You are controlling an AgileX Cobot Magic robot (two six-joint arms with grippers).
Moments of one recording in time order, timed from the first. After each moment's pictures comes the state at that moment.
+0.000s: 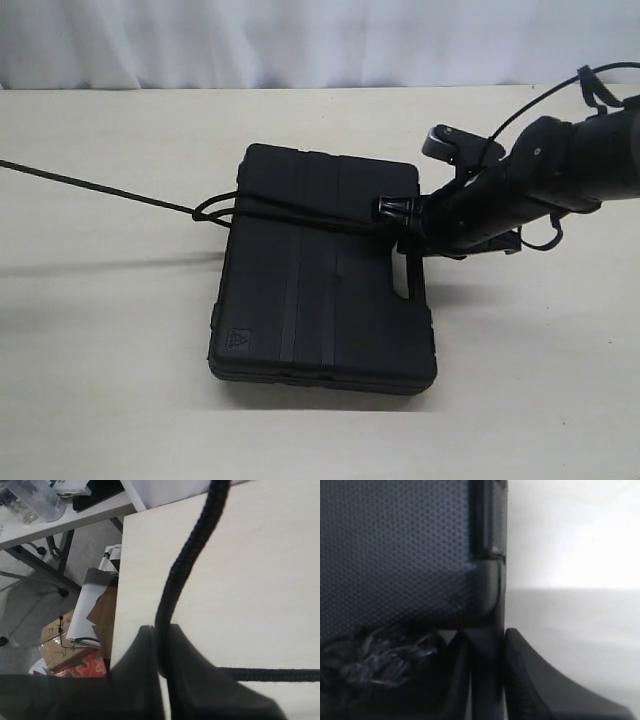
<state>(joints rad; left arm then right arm) 0.25 1.28 -0.75 0.88 0.29 -0.59 0.29 1.86 -0.96 0.51 0.31 0.00</state>
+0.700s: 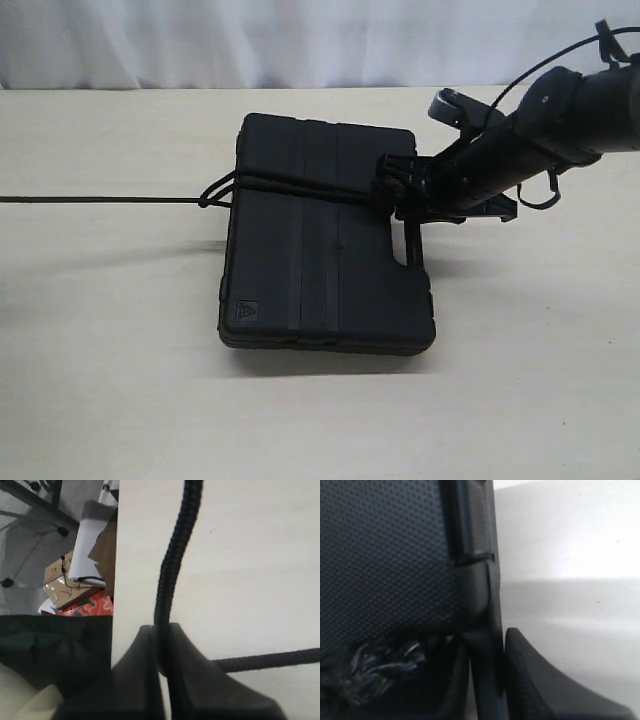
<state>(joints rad) 0.35 1.47 -0.75 0.85 0.34 -0.50 0.21 1.92 -1.14 0.55 0.46 -0.05</state>
